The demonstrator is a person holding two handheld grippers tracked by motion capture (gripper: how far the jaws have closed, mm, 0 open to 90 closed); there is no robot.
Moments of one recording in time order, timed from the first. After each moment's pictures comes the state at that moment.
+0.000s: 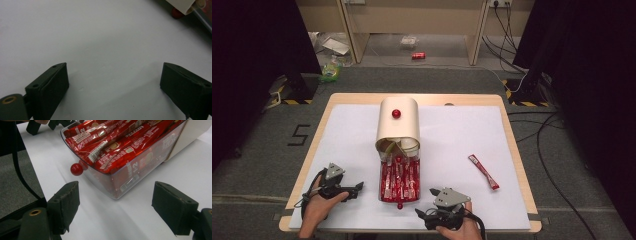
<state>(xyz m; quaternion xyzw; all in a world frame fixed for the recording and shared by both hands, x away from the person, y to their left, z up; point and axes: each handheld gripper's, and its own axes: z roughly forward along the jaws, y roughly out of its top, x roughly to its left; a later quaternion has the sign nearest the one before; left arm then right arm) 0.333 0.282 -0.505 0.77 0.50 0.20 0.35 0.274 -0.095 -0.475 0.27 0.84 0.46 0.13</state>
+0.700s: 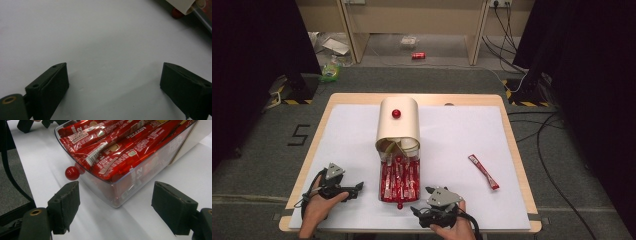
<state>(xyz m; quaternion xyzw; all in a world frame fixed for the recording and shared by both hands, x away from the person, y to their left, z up) 0.333 0.282 -0.505 0.77 0.50 0.20 0.35 0.279 -0.079 -0.483 0.26 0.84 0.45 0.15</state>
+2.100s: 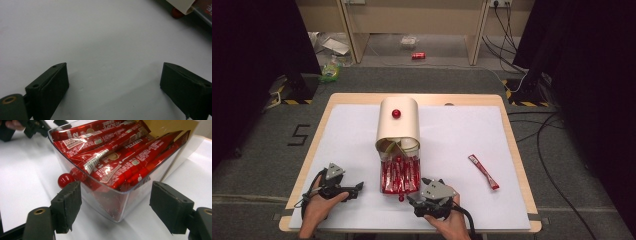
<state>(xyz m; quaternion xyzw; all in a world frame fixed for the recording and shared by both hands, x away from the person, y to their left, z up) 0.333 0.282 -0.505 0.77 0.50 0.20 0.35 0.298 -0.065 -0.484 0.26 0.82 0.46 0.20</state>
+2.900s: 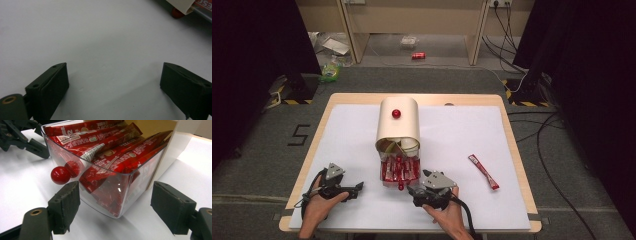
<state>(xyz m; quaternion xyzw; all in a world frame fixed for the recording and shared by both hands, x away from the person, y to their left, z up) 0.333 0.282 -0.505 0.77 0.50 0.20 0.35 0.322 -0.062 -0.489 0.30 0.80 0.48 0.20</state>
